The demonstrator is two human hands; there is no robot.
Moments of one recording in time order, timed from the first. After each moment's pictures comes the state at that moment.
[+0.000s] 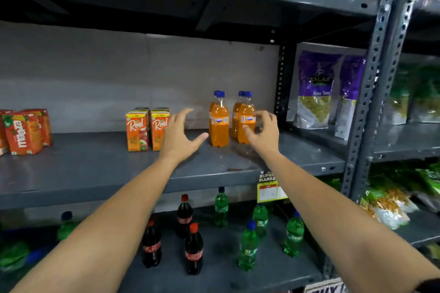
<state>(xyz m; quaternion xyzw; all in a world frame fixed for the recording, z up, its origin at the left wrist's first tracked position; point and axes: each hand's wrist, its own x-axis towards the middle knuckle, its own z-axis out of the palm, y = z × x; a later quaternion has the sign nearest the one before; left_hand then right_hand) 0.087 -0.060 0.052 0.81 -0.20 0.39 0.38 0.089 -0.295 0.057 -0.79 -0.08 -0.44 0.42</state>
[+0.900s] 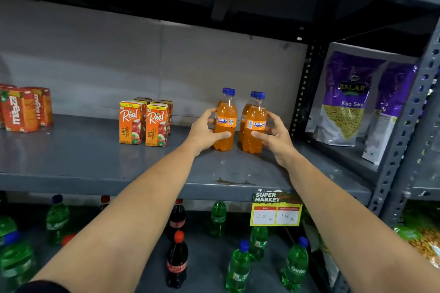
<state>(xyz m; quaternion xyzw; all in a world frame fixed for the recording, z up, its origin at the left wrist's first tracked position) 0.138 -0.131 0.065 0.80 -0.12 0.18 0.56 0.158 -0.342 0.061 -0.75 -0.14 -0.17 0.62</state>
